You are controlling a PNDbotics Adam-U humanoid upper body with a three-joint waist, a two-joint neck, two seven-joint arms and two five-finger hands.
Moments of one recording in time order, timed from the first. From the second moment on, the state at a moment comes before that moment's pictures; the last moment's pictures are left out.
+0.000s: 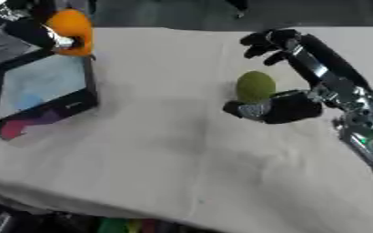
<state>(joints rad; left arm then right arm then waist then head) -0.93 0.69 -0.33 -1.32 -0.27 0.43 -0.11 -0.57 -0.76 0.42 -1.98 0.08 0.28 0.00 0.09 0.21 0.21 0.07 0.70</state>
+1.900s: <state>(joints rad) -0.91 0.67 -0.23 -1.06 -0.47 0.30 -0.07 -0.53 -0.81 0.33 -1.98 0.11 0.31 -0.01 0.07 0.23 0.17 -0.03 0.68</state>
